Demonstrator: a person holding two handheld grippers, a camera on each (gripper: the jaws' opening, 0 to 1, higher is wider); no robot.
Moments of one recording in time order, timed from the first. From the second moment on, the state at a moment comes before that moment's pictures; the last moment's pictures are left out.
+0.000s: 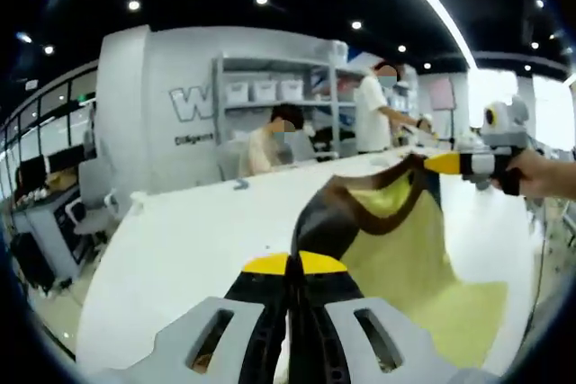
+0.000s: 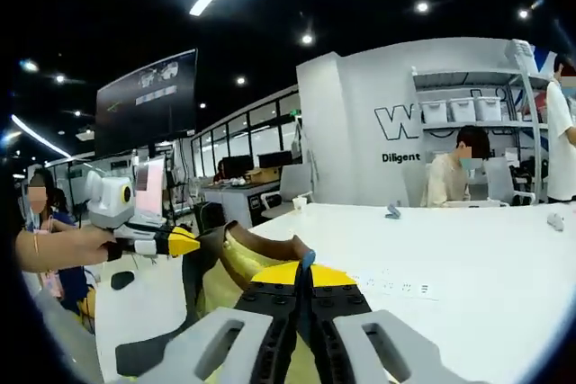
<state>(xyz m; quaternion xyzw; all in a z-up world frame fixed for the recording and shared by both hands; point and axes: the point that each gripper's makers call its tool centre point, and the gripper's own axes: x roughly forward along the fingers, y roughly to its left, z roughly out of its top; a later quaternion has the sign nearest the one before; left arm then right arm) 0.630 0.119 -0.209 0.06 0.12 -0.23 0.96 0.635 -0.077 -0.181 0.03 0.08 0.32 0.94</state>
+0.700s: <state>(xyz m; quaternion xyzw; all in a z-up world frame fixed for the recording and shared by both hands) 0.660 0.115 -0.259 0.06 0.16 -0.24 0.96 0.672 -0.075 -0.244 0.02 0.14 0.31 0.94</state>
